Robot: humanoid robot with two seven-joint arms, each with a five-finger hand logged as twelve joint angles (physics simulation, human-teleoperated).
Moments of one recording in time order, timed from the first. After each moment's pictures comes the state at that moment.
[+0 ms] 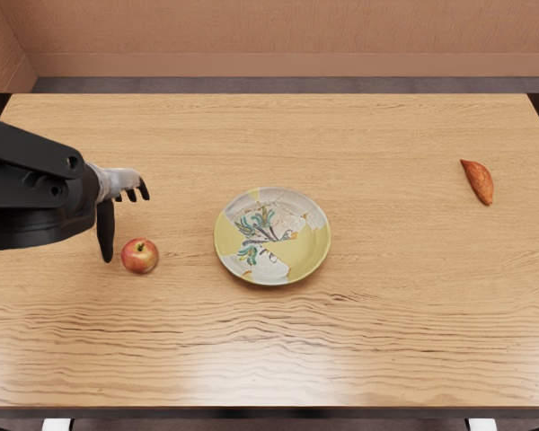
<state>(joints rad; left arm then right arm) -2.01 0.37 0.96 -1.73 0.27 0.30 0.46 -0.07 0.00 0.28 0.17 -0.27 -0.08 0.00</state>
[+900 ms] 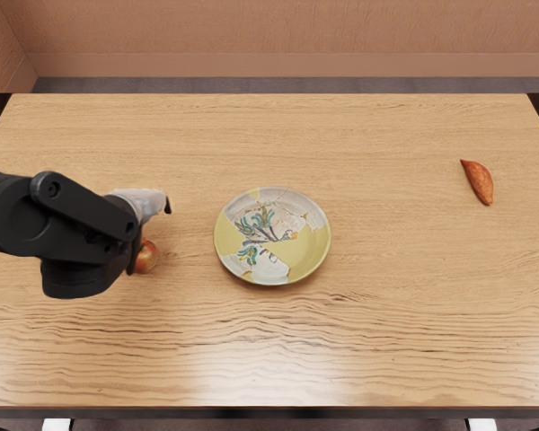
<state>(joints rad) -1.90 0.17 1.01 -1.71 0.29 0.53 0.46 -0.07 0.00 0.28 0.17 -0.27 -0.08 0.00</state>
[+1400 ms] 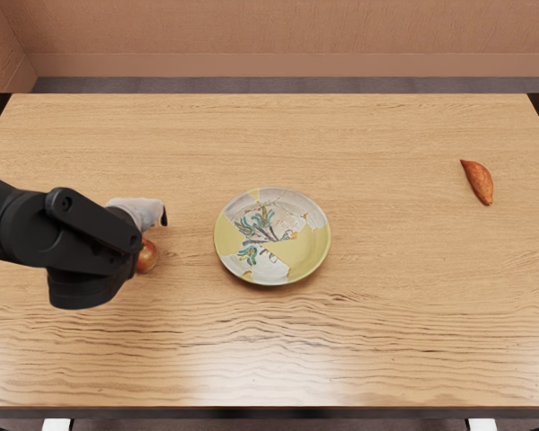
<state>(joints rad) -1.83 0.14 1.03 -1.66 0.28 0.57 0.46 -0.07 0.00 0.28 0.17 -0.27 -0.08 0.00</state>
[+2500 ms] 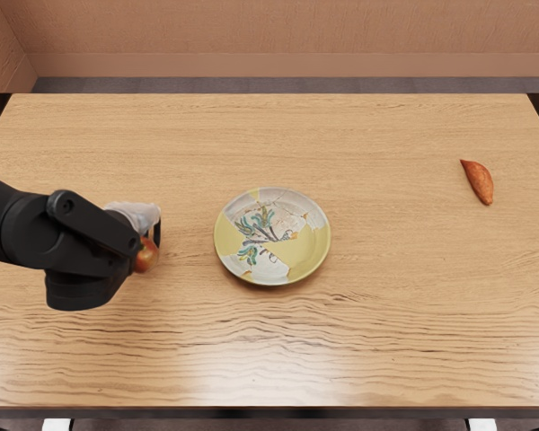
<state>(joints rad) -1.83 0.13 1.05 -1.66 0.28 0.54 0.46 -0.07 0.00 0.28 0.17 -0.27 -0.08 0.00</state>
